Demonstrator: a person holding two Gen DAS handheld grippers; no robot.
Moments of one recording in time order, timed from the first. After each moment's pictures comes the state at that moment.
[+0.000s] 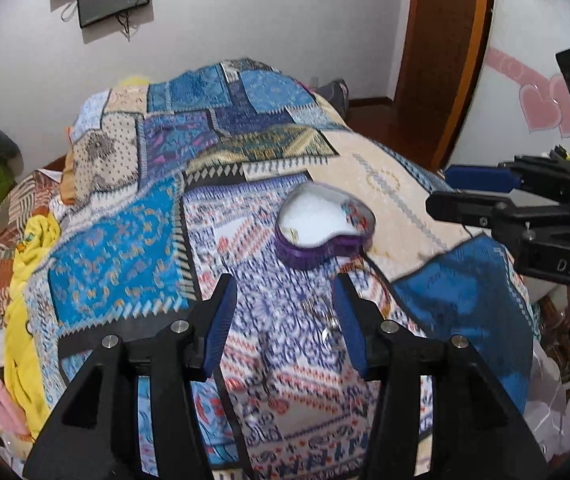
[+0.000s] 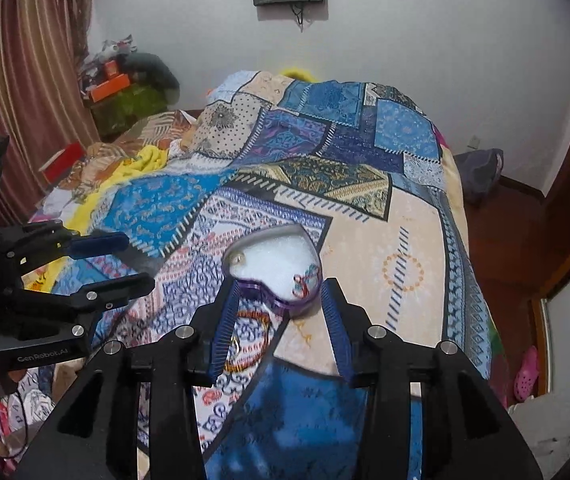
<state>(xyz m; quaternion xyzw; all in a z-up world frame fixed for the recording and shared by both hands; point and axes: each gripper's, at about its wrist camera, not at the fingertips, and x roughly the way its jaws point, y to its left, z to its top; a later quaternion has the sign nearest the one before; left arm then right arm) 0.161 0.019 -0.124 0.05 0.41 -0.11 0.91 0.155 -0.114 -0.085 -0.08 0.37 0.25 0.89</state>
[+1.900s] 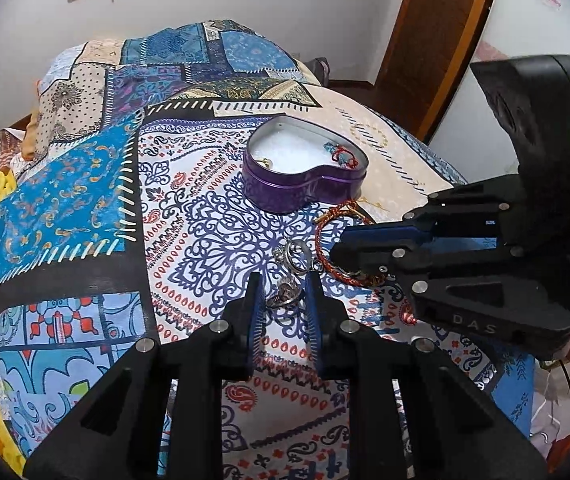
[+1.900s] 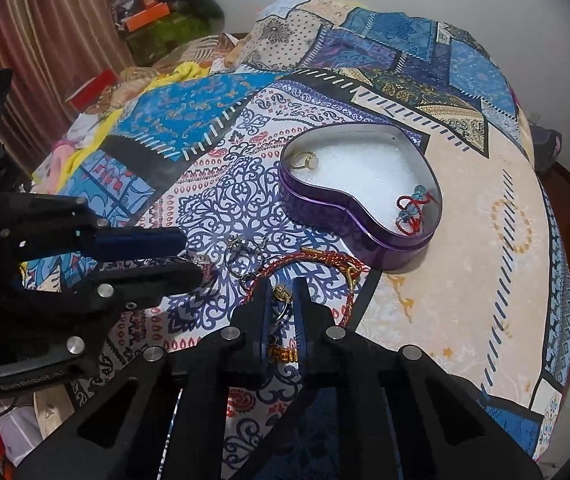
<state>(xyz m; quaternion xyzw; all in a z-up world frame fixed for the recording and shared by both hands) 0.161 0.019 -0.182 0.00 0.44 -0.15 0.89 0.161 -0.070 -0.165 -0.12 0.46 0.33 0.82</state>
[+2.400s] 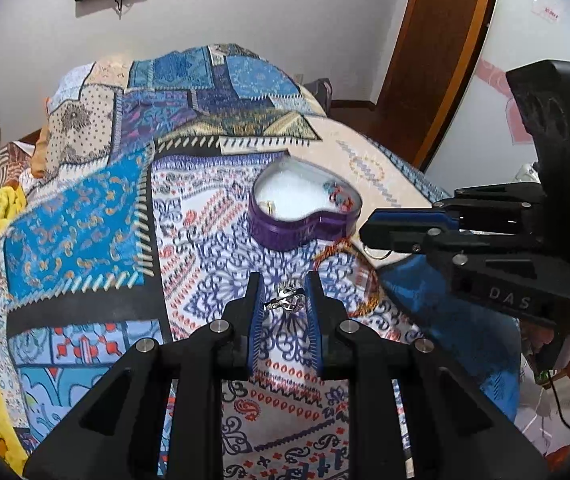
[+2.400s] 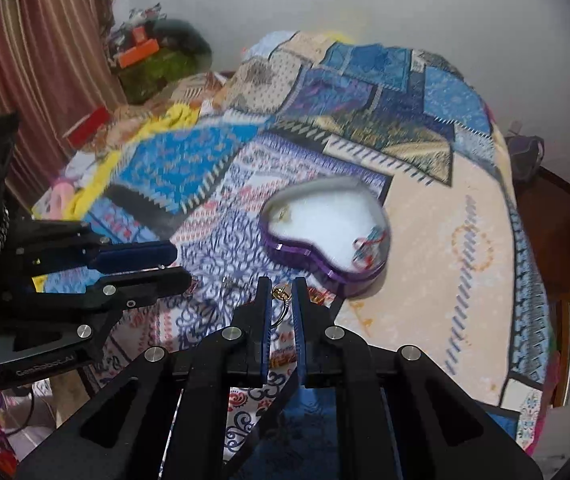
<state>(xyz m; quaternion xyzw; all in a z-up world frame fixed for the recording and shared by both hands) 0.163 0.022 -0.150 -0.01 0.40 -0.15 0.90 0.161 -0.091 -0.123 -0.09 0.41 0.31 0.85</state>
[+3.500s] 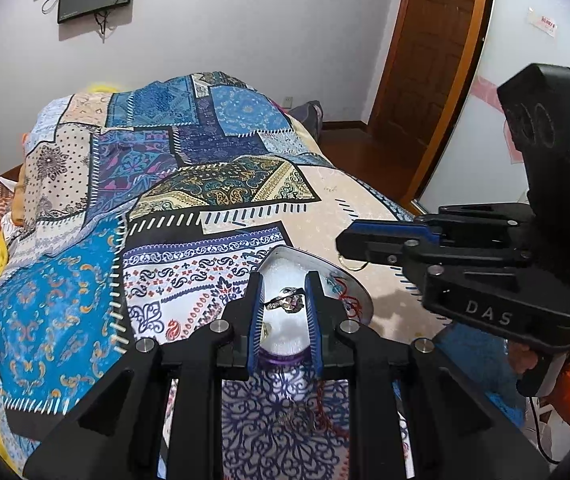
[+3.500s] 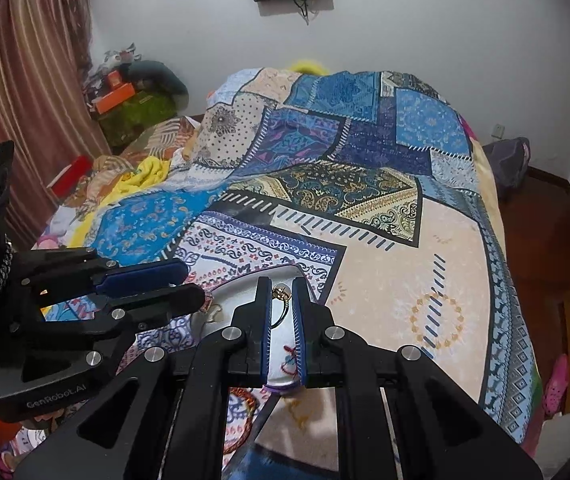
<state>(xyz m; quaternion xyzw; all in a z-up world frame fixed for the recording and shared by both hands) 0.245 0.003 -0.138 0.00 0.37 -0.17 0.91 0.229 -0.102 -0.111 -0.04 0.38 0.29 0.88</state>
